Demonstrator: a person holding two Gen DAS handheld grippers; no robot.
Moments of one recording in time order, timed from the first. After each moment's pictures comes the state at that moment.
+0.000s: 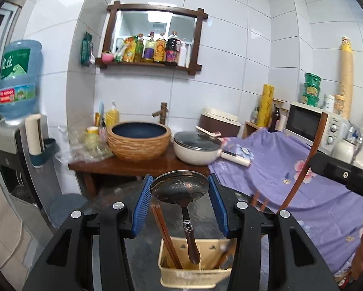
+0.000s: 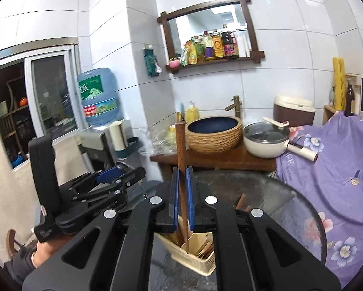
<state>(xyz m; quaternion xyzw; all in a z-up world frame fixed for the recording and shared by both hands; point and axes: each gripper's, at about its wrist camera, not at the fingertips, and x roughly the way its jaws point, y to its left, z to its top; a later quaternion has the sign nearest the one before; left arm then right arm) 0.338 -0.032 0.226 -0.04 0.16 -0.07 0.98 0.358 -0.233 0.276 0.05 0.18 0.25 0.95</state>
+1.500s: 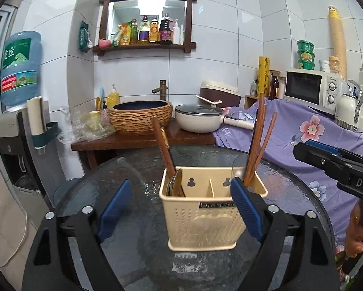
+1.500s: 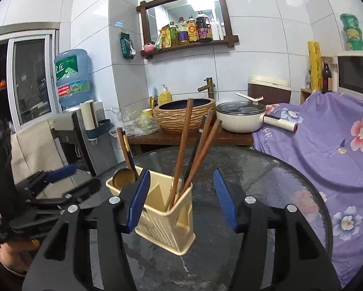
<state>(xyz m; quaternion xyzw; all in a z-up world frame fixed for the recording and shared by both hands) 0.288 -0.032 0.104 0.00 0.19 -0.07 0.98 0.333 -0.250 0.127 0.03 0.18 0.18 0.97</state>
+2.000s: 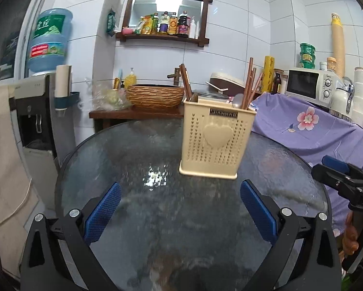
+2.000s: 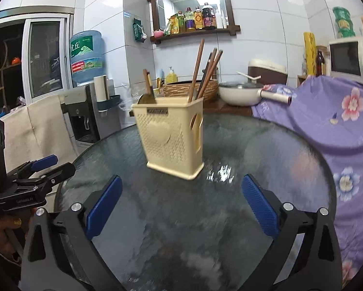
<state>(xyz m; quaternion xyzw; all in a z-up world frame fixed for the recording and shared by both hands) 0.154 -0.003 0.014 -0.04 0.19 -0.05 0.98 0.207 -0.261 0.026 0.02 0.20 0.19 0.96</state>
